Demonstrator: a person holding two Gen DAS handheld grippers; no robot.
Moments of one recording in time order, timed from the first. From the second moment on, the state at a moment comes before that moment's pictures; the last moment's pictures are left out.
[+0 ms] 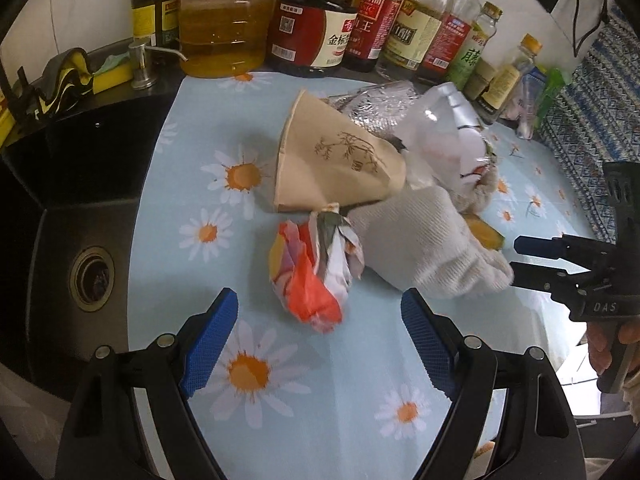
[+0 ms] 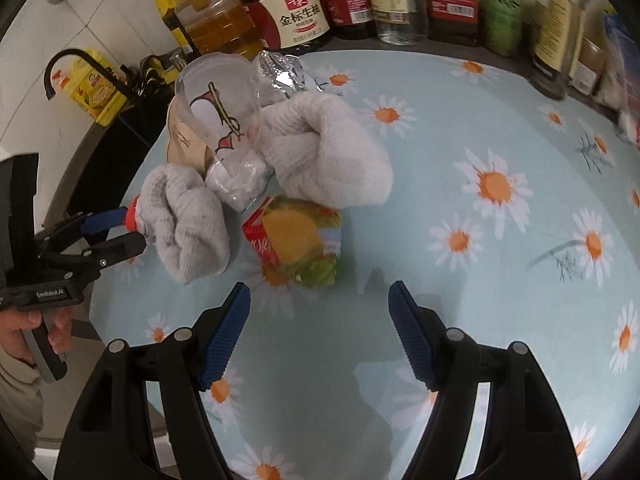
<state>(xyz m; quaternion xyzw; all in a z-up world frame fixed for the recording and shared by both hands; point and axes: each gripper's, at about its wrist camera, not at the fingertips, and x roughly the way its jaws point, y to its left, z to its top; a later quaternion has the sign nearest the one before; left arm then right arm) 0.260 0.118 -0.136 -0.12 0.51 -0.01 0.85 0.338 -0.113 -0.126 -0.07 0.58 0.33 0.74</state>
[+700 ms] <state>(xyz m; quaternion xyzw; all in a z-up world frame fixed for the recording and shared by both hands) 0.280 0.125 -0.149 -0.11 0.52 0.00 0.85 0.352 -0.078 -0.139 -0.13 0.56 0.36 0.74</state>
